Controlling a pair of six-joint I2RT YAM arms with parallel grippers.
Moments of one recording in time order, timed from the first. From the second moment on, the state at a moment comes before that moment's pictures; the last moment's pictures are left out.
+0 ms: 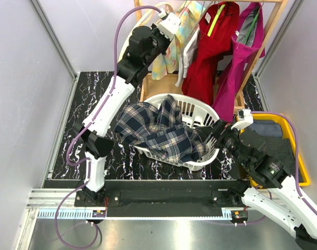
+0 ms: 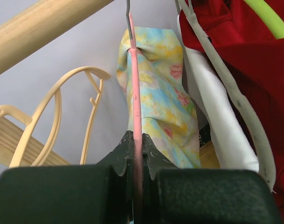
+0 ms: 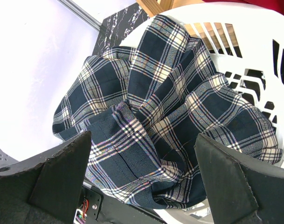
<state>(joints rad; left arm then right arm) -0.61 2.02 2.42 -0.32 -0.06 0.40 0.74 0.56 0.83 -0.49 0.25 0.77</state>
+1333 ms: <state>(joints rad) -0.60 1.12 1.83 -0.53 0.02 0.21 0.74 0.75 0.93 -0.32 0.14 0.75</state>
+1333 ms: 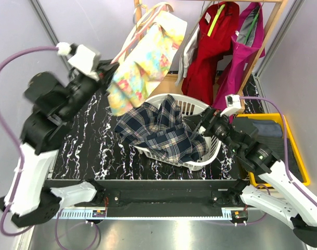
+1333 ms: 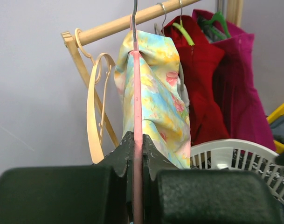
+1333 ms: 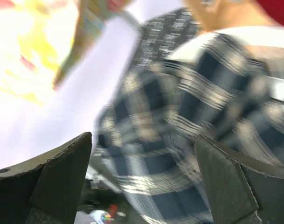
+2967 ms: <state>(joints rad) -0.61 0.96 1.52 -0.61 0.14 0.06 0.74 1.17 1.41 0.46 -0.27 1.09</state>
